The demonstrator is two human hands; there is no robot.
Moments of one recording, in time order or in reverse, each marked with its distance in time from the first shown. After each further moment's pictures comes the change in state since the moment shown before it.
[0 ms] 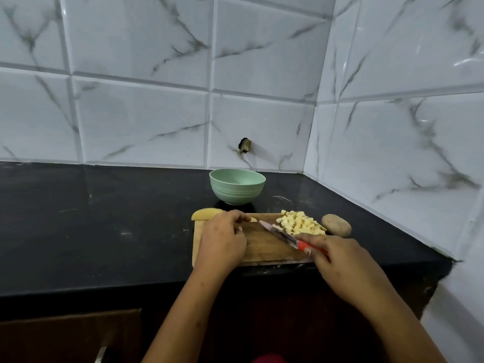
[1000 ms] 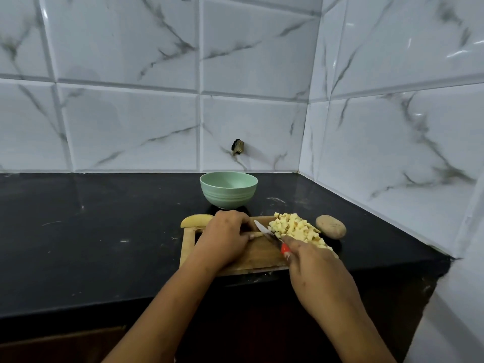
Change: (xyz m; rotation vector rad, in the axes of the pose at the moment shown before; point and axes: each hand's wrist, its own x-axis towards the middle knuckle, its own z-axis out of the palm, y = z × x) left_hand 0.036 0.002 0.013 0.293 -0.244 0.272; right_hand -0.001 -0.021 0.023 0.018 0.129 0.054
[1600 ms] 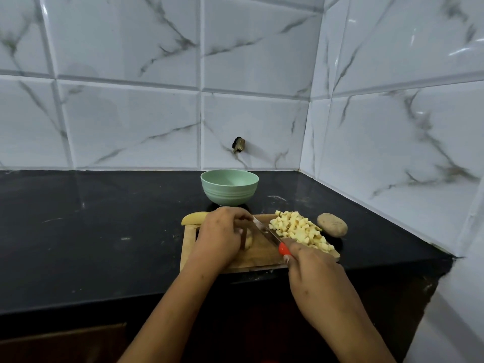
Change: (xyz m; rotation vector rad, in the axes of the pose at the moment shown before) left_hand -0.011 0.001 -0.003 -0.149 0.127 -0.104; right_hand -0.011 -0.005 0.000 0.083 0.011 -0.039
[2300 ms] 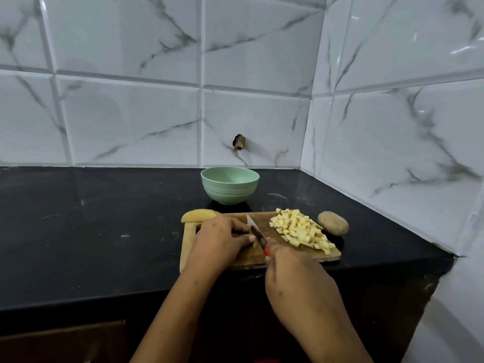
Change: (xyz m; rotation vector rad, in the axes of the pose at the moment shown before) left_hand -0.010 -0.005 0.002 -0.071 -0.114 -0.129; right_hand -0.003 -0.028 0.003 -0.045 -0.115 -0.005
